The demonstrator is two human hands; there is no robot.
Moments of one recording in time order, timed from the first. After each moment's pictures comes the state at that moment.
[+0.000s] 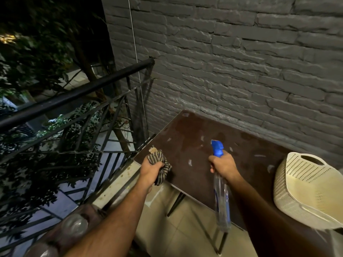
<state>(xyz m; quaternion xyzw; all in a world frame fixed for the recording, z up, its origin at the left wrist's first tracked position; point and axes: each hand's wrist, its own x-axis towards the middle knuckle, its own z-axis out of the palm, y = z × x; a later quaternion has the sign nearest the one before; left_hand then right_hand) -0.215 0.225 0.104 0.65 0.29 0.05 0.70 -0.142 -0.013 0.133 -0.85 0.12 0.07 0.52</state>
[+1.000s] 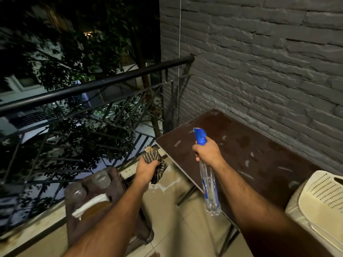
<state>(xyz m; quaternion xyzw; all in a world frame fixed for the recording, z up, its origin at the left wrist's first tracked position) -0.321 0.176 0.114 0.60 0.42 0.18 0.65 -0.172 0.022 0.153 -0.82 -0.09 0.18 0.54</state>
